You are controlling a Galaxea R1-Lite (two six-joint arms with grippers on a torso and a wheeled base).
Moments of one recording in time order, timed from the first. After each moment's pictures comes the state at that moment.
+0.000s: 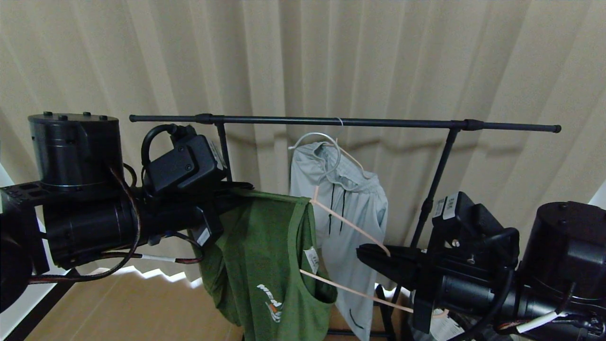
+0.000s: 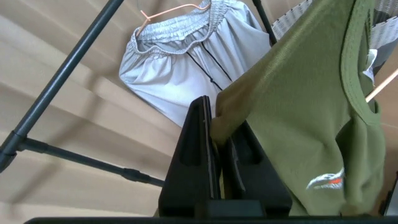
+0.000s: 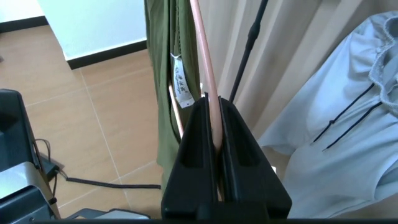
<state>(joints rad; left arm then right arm) -0.44 1.51 -0.80 -0.42 -0.32 0.72 0.75 1.55 -0.44 -0.88 0.20 -0.05</state>
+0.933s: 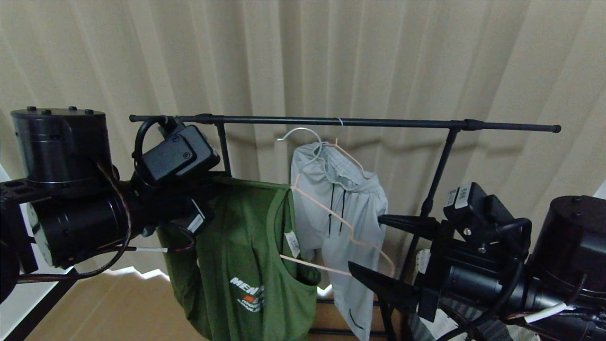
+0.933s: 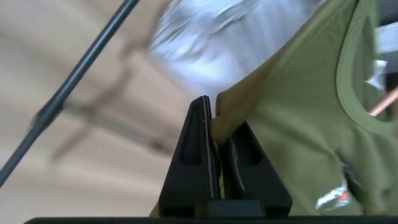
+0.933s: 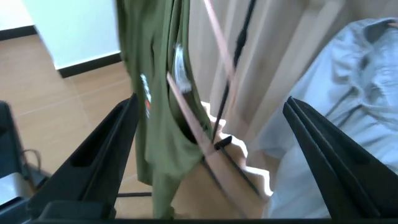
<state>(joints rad) -0.43 1.49 -0.80 -0.42 -0.09 0.70 0.71 1.54 -0.45 -0.90 0.19 -0.05</state>
